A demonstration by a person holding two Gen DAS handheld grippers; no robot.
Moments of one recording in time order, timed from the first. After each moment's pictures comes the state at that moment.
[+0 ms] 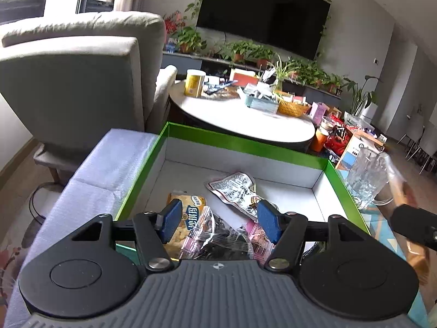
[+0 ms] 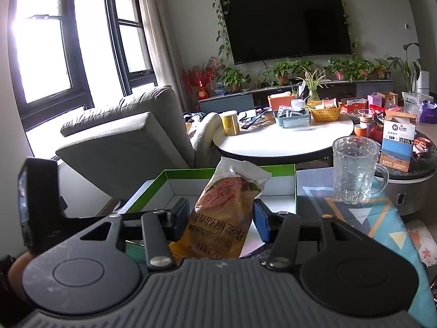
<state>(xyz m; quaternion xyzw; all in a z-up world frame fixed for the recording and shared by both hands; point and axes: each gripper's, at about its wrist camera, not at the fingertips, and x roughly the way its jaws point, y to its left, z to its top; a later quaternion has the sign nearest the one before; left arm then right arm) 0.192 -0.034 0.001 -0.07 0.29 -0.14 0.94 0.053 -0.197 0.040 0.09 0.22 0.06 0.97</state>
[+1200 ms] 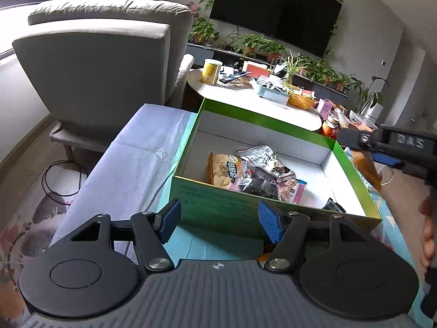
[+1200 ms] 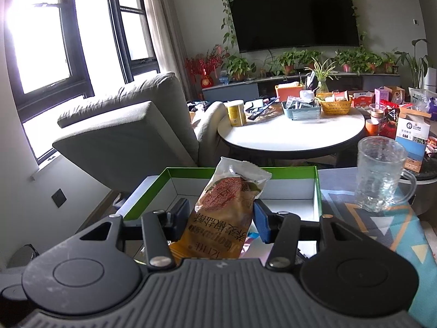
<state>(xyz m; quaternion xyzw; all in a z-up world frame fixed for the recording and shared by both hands) 0.145 0.017 -0.010 -0.09 0.32 -0.12 0.93 0.105 -0.180 0.033 0.08 0.25 0.06 0.96</state>
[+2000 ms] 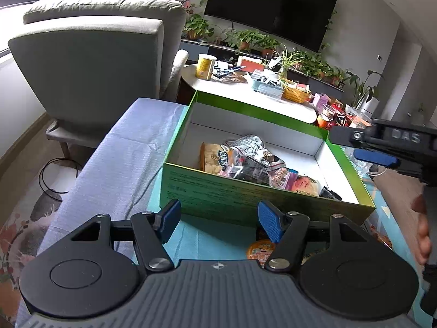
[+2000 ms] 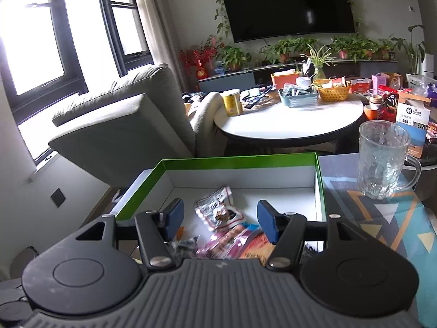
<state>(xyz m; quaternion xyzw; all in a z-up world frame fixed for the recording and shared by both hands) 0.137 0.010 -0.015 -0.09 0.33 -0.14 0.93 0.095 -0.183 0.034 0.10 0.27 0.06 0.96</state>
